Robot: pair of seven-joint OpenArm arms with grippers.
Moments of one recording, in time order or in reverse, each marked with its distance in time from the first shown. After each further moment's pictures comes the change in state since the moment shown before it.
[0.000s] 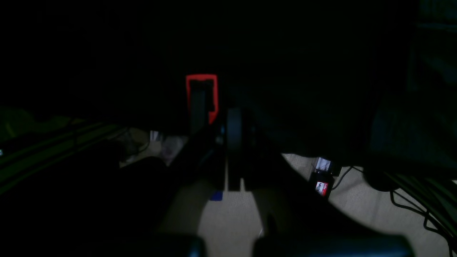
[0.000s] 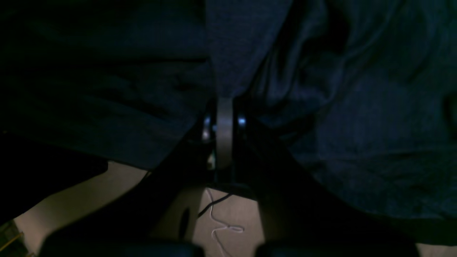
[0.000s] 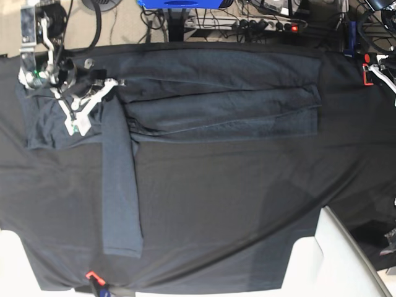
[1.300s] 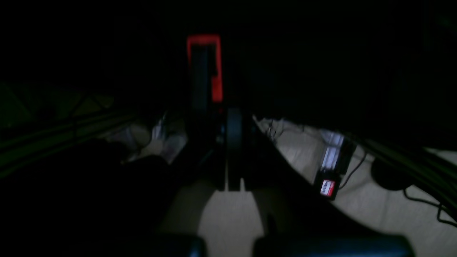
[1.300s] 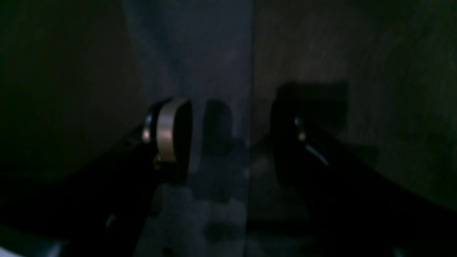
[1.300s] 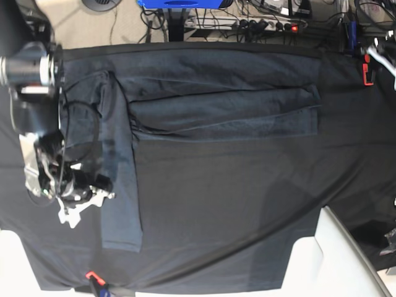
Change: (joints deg) left arm 8.6 0.7 -0.4 0.6 -0.4 0.0 -9.2; right arm 47.0 0.1 -2.2 -60.8 -0.5 0.0 17.3
